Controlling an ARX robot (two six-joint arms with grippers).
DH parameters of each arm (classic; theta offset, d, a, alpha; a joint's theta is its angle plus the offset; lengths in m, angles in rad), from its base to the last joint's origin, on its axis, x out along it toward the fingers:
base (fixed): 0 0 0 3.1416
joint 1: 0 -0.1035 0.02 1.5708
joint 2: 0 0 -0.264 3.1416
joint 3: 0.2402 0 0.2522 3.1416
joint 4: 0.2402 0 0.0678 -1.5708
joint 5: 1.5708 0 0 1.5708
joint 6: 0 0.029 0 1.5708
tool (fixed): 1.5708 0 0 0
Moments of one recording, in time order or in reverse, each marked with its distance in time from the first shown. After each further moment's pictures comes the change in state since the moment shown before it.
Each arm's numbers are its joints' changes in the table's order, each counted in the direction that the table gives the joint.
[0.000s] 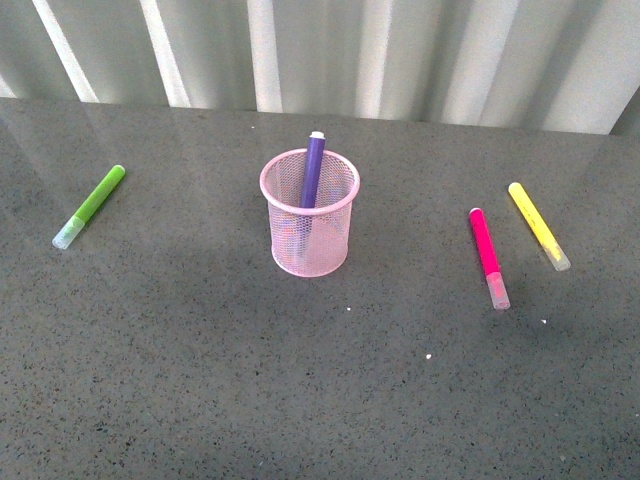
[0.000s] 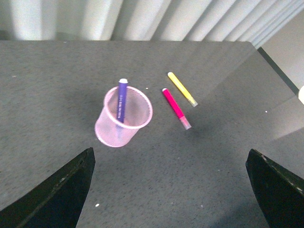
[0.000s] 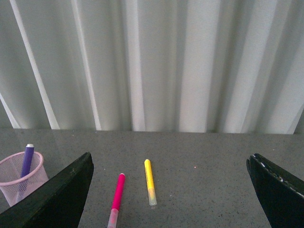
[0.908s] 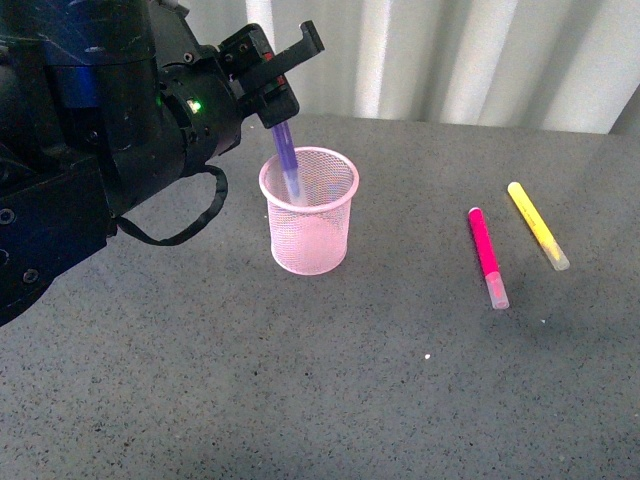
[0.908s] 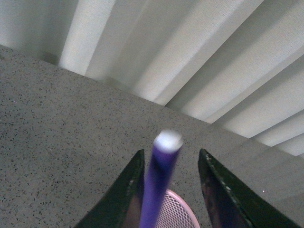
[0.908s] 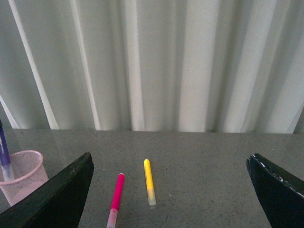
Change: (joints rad) left arm 0.484 0.892 0.195 -1.068 -0.902 -0.578; right arm 0.000 0.000 0.000 0.000 0.000 0.000
